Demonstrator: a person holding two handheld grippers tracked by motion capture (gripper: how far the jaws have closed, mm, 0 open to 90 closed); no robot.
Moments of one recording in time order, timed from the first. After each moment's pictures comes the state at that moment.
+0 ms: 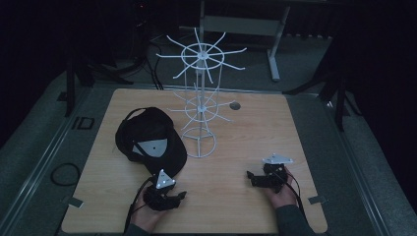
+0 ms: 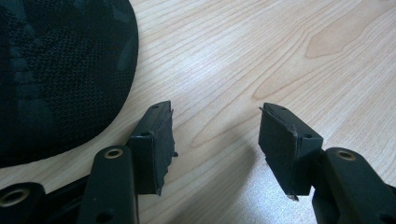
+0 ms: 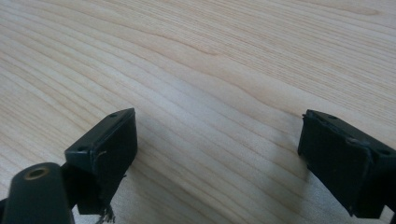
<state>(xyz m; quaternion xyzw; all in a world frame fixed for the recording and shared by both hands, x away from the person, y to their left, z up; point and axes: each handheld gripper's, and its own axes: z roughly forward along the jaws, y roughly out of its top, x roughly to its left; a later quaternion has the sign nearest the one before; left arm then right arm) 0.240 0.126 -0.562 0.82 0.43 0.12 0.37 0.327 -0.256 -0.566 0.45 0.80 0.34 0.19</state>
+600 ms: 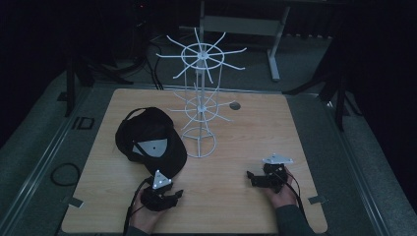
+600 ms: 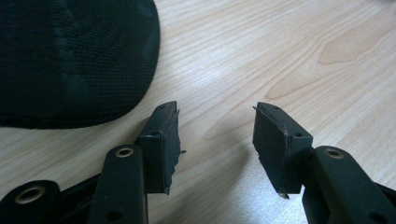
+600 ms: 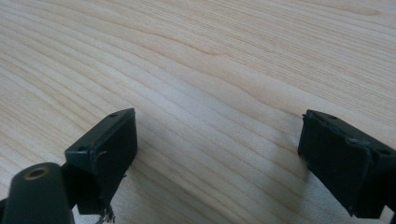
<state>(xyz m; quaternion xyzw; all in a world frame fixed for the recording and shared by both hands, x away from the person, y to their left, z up) 0.236 0.132 -0.562 0.80 0.46 0.13 0.37 0.327 -0.256 -0.566 0.45 0.80 0.34 0.19</state>
